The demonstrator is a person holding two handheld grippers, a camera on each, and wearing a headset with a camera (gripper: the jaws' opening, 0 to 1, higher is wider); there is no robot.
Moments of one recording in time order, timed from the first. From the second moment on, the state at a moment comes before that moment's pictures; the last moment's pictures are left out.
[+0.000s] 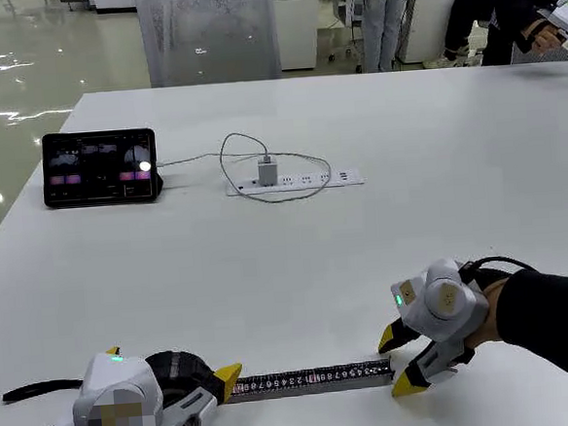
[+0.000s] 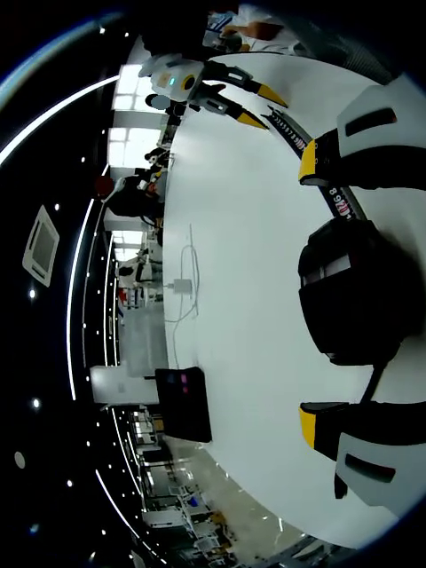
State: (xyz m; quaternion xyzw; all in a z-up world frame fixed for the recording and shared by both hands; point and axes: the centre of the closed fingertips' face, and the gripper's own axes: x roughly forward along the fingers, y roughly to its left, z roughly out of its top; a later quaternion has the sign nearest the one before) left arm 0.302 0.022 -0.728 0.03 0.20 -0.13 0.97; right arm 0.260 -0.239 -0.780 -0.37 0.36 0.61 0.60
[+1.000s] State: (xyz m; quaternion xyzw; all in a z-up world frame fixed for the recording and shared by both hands) left arm 0.299 0.028 -0.734 0.00 0.22 -0.11 0.97; right arm 0.259 -0.236 -0.781 -0.39 0.38 0.60 0.58
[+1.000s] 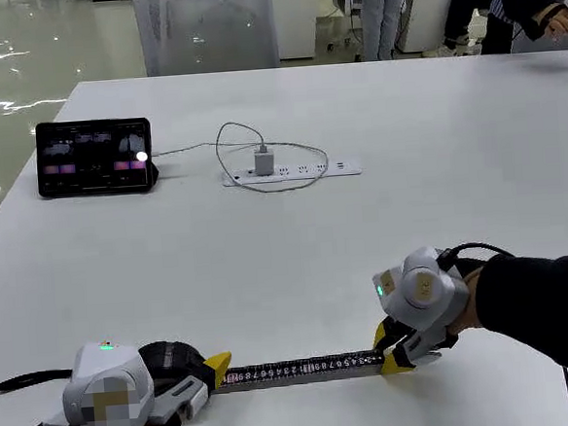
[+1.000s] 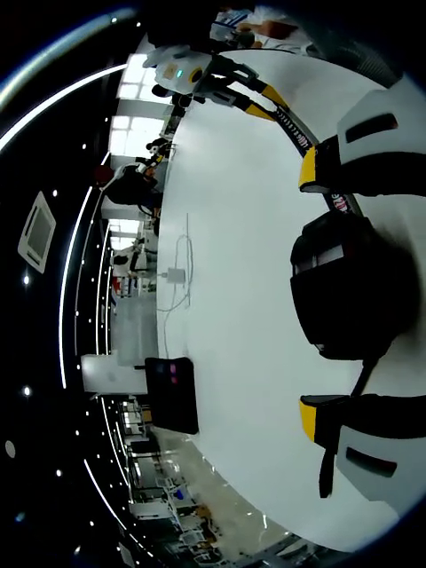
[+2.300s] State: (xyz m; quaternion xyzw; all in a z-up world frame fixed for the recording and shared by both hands) left arm 0.289 0.026 -0.745 0.02 0.27 -0.10 0.96; right arm 0.261 -0.233 -0.780 -0.36 0.40 0.58 0.61
